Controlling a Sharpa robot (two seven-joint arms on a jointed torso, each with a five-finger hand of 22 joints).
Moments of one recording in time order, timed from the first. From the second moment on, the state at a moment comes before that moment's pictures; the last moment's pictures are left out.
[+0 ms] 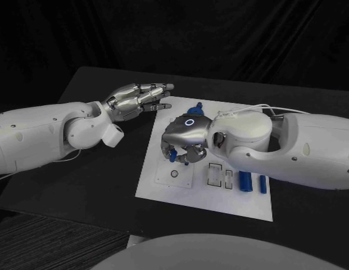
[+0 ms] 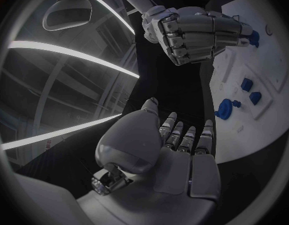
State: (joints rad) left arm 1.31 -0.88 -0.21 1.40 -0.18 0.31 0.47; left_hand 1.38 0.28 -0.19 0.26 0.41 0.37 0.10 0.06 0.04 0.07 0.09 0.17 0.03 0.03 0.16 0.02 0.01 0.16 0.10 0.29 0.04 0.21; right arm 1.37 -0.59 -0.21 1.74 -1.76 -0.02 -0.05; right_hand 1.53 -0.14 0.31 0.06 0.42 1.07 0.12 0.20 0.34 1.19 0.07 0.21 0.13 1.34 -0.02 0.82 0.75 0.16 1.36 0.07 0.43 1.31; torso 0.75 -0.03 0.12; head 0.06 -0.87
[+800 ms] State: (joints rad) left arm 1.31 -0.88 -0.21 1.39 -0.18 0.30 0.47; left_hand 1.38 0.28 -0.19 0.26 0.41 0.37 0.10 0.07 0.05 0.07 0.09 0.17 0.03 0.03 0.16 0.02 0.01 0.16 0.10 0.29 0.04 0.21; right arm 1.30 -0.57 -0.21 1.72 -1.90 -0.03 -0.05; right_hand 1.51 -0.14 0.32 0.05 0.42 1.08 0.12 0.18 0.34 1.19 0.07 0.20 0.13 1.37 -0.03 0.94 0.86 0.15 1.38 0.07 0.57 1.31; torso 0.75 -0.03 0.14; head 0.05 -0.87
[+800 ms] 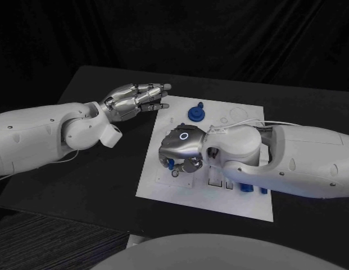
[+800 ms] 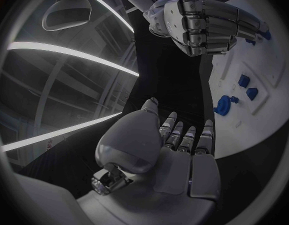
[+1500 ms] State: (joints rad) left arm 1.31 -0.88 -0.21 1.39 -0.18 0.31 0.46; left_hand 1.38 0.28 -0.19 0.26 0.41 0.37 0.10 0.07 0.05 0.07 0.09 0.17 0.03 0.03 0.17 0.02 0.01 0.16 0.10 0.29 0.04 0.21; right arm 1.28 -0.62 -0.21 1.76 -1.95 -0.03 -0.05; right_hand 1.50 -0.15 0.33 0.05 0.42 1.08 0.12 0.18 0.34 1.20 0.07 0.19 0.14 1.37 -0.03 0.95 0.86 0.15 1.38 0.07 0.58 1.31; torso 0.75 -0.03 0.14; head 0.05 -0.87
